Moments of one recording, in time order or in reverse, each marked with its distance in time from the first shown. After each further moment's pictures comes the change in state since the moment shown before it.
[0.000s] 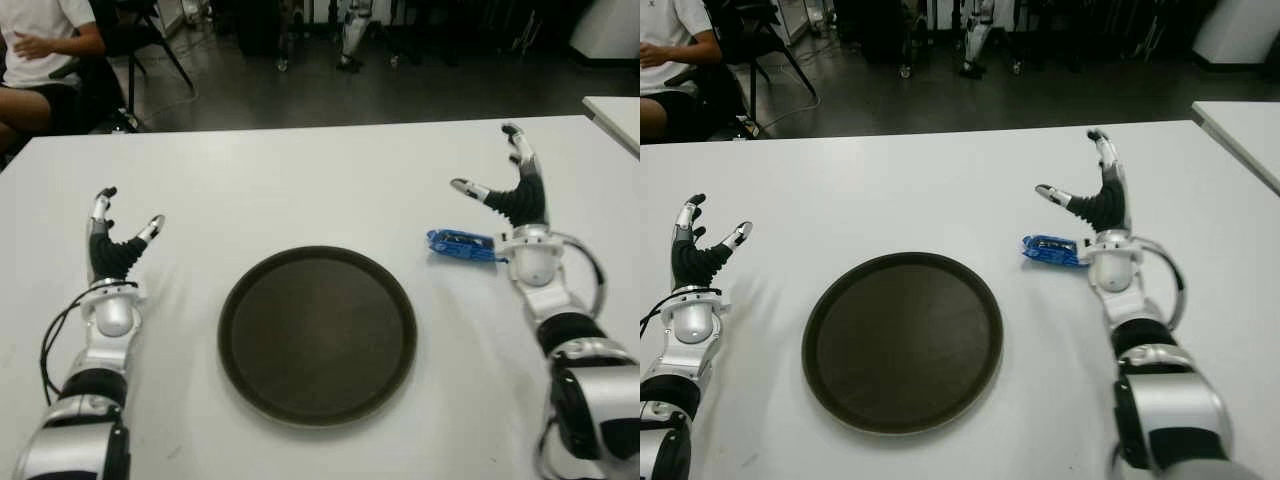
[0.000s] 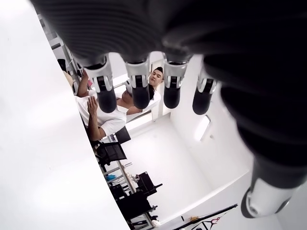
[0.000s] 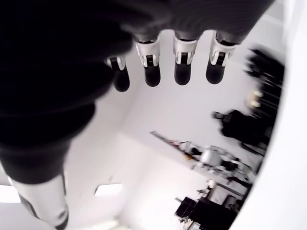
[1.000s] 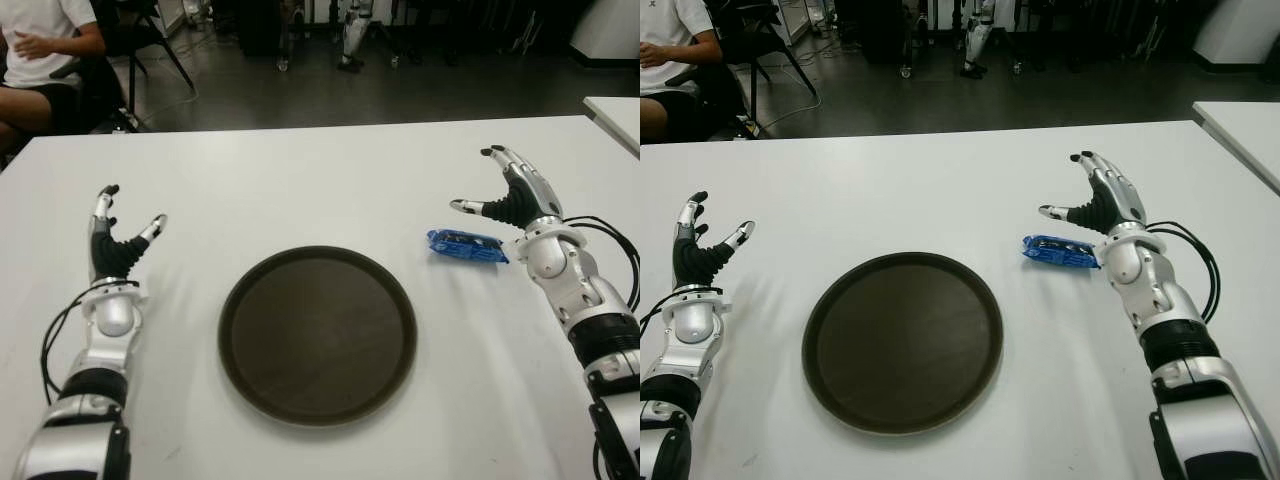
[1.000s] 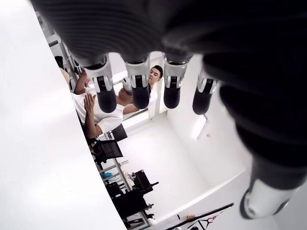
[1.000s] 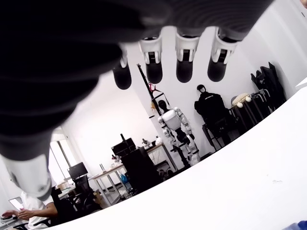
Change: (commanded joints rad) left arm 0.008 -0.003 -0.003 -0.013 -0.010 -0.026 -0.033; right arm 0.087 -0.097 0.134 -0.351 -0.140 0.483 0.200
